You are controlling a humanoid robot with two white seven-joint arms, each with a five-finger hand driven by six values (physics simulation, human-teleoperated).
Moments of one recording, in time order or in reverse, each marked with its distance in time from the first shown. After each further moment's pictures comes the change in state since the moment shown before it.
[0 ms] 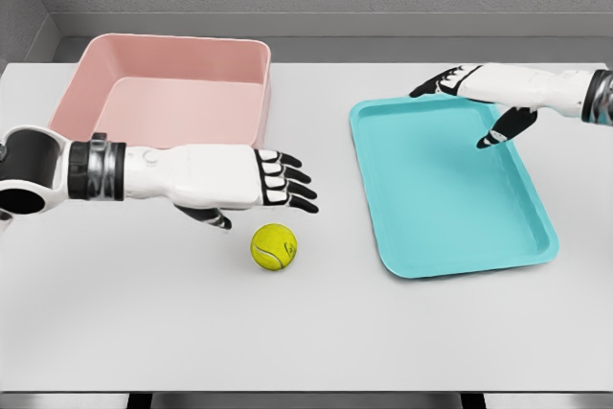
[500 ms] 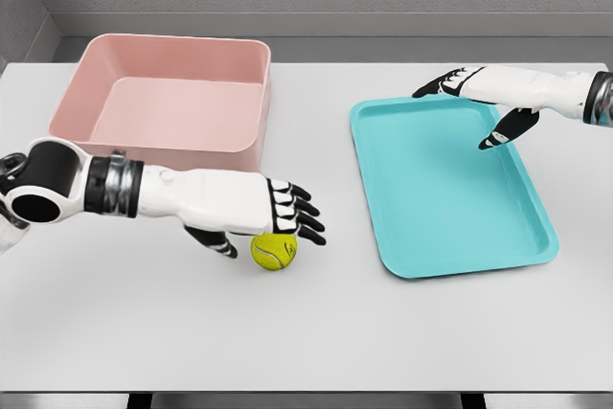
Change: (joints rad) left arm -0.023 -0.026 -0.064 0.001 0.067 0.002 -0.079; right arm 0.006 0.004 -0.004 0.015 0.000 0.000 0.002
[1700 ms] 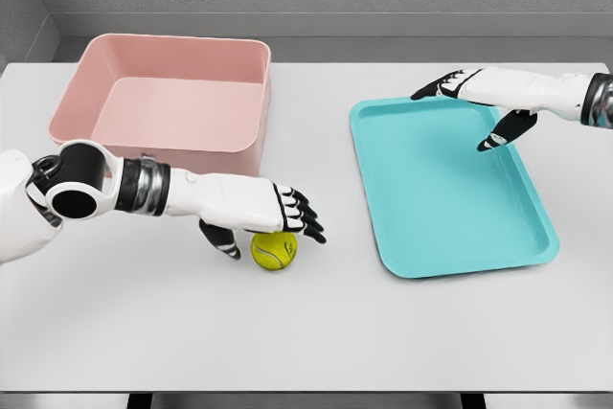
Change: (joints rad) left arm 0.040 -0.093 0.019 0.093 -0.020 0.086 -0.123; right arm 0.000 0.004 0.004 0.001 0.000 0.000 0.002
